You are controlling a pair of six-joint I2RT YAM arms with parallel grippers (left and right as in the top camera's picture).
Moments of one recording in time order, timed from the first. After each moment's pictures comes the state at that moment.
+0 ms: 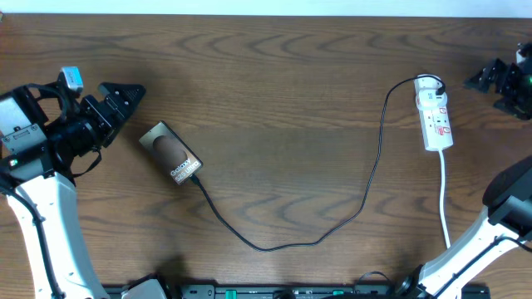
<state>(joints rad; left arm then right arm) 0.48 1.30 1.15 -0.67 0.91 -0.43 -0.57 2.19 2.13 -1.34 -0.50 -0.13</state>
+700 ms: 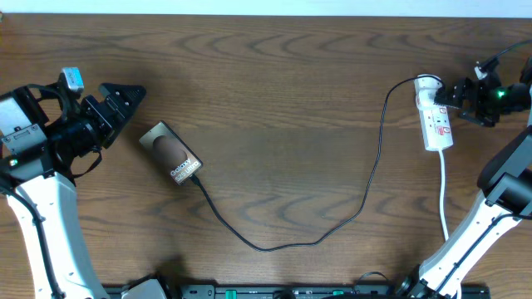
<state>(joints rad) 0.48 1.30 1.15 -0.68 0.91 -0.43 -0.54 2.39 2.12 -1.35 -0.63 -0.34</state>
